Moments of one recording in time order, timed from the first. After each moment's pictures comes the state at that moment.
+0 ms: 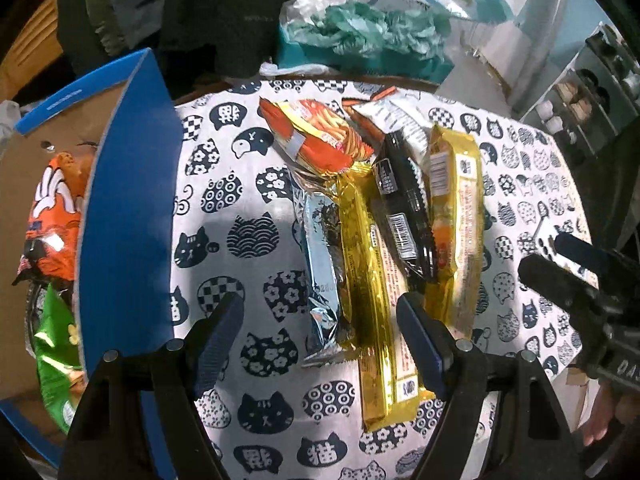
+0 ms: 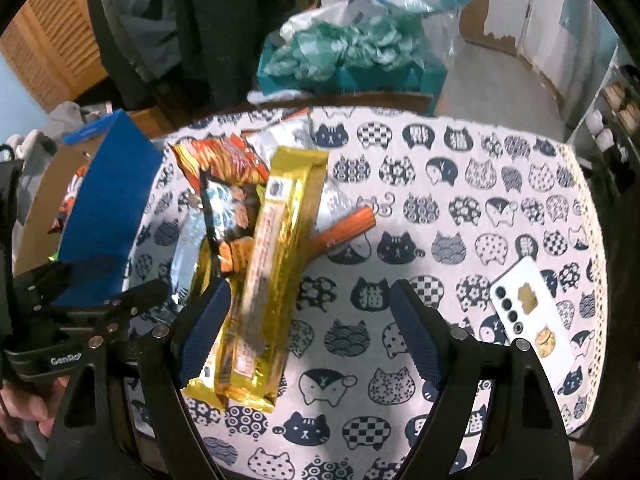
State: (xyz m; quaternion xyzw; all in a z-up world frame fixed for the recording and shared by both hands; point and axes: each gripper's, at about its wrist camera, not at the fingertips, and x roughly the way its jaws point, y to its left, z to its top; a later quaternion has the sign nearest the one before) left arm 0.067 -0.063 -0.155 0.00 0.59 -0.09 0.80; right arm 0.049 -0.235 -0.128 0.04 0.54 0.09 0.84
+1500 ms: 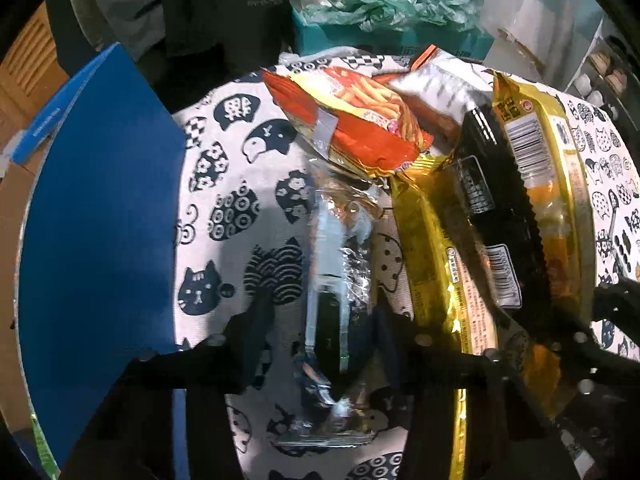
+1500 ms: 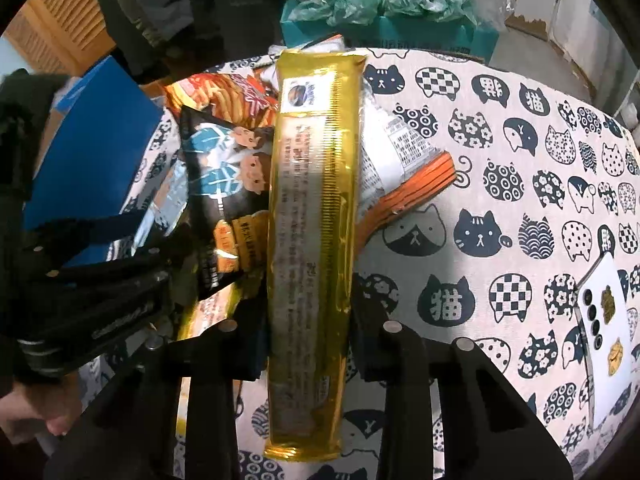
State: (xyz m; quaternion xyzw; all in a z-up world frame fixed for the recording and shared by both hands) left arm 0.100 -0.070 -0.203 0.07 0.57 -0.03 0.81; right arm 0.065 -0.189 -0.195 0.05 0.56 0.13 0.82
